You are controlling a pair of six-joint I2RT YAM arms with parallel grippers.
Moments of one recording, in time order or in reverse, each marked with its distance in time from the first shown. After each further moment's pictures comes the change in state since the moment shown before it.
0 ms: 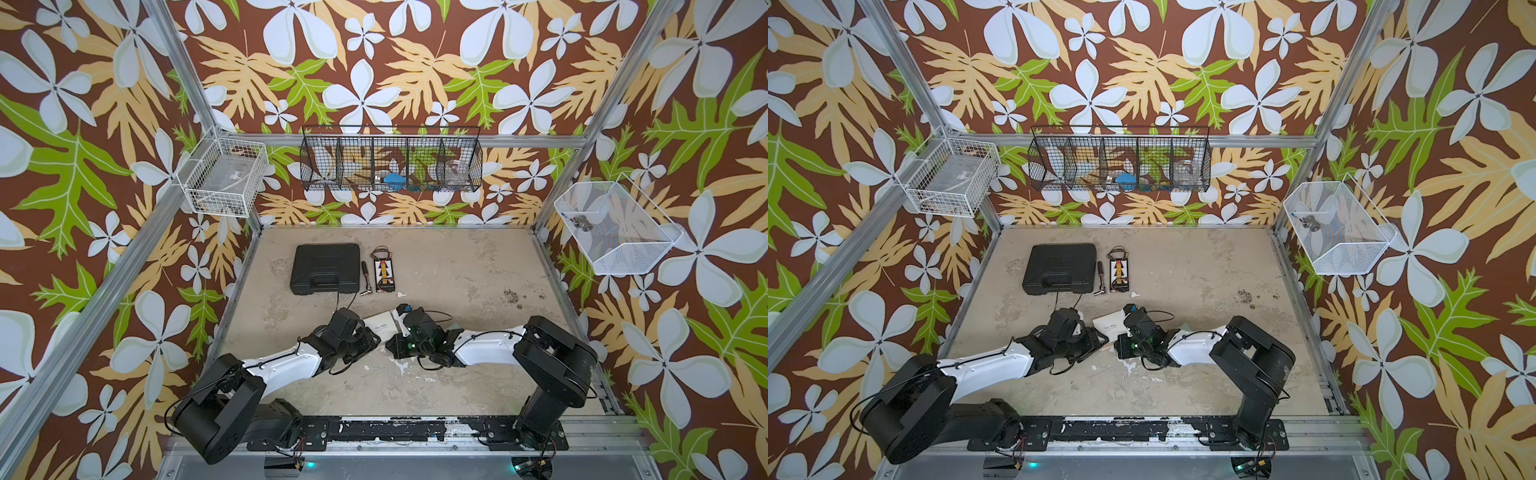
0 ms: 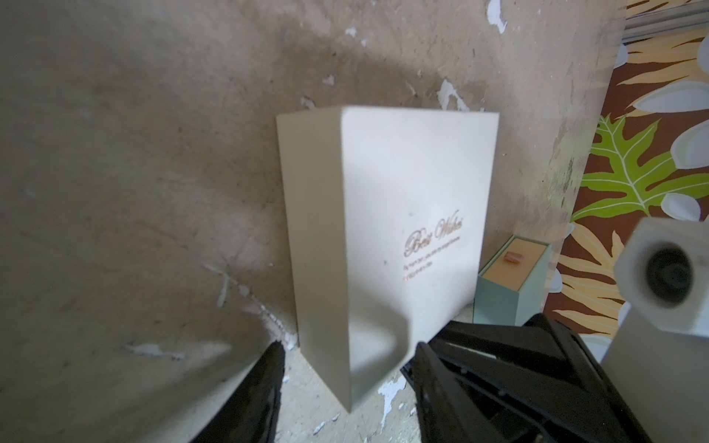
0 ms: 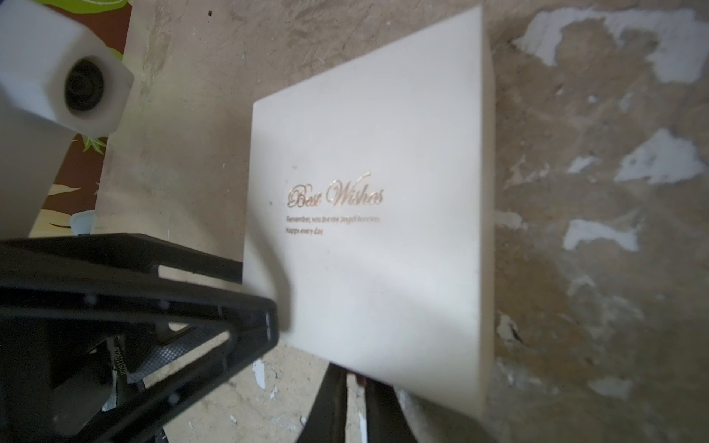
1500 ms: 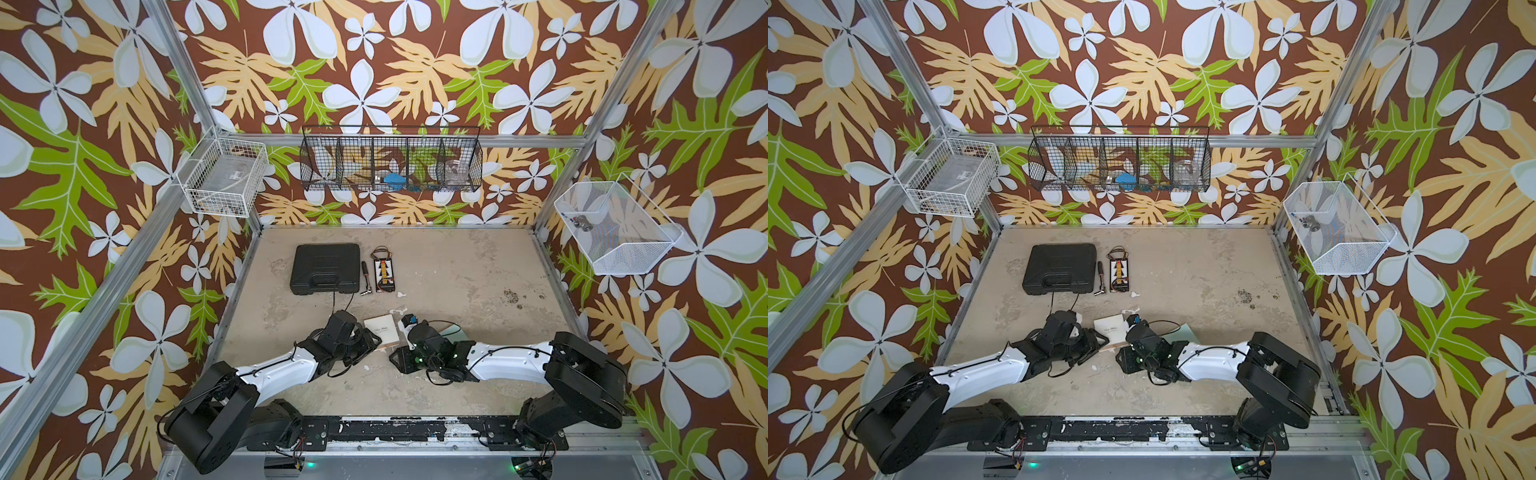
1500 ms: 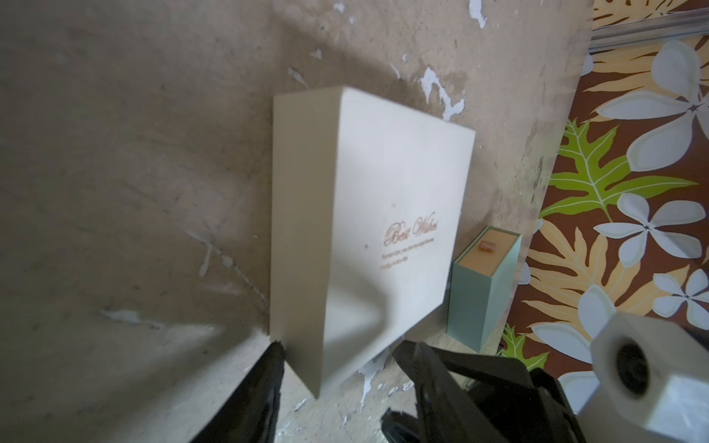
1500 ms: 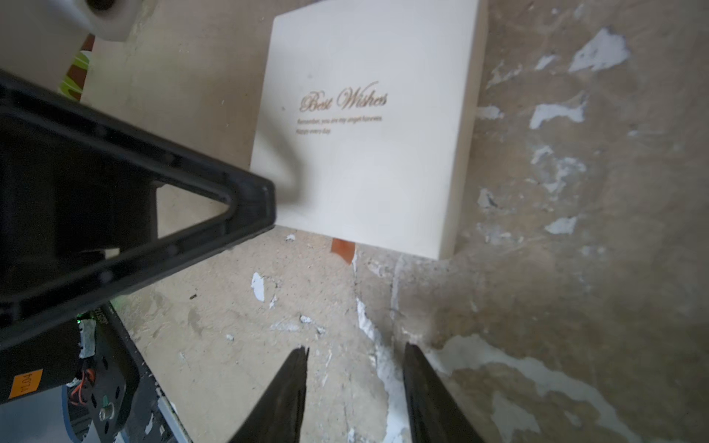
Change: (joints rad) left arm -0.001 -0.053 -0.041 0.046 0.048 -0.076; right arm 0.087 -0.161 -0.100 -0.103 0.113 0.007
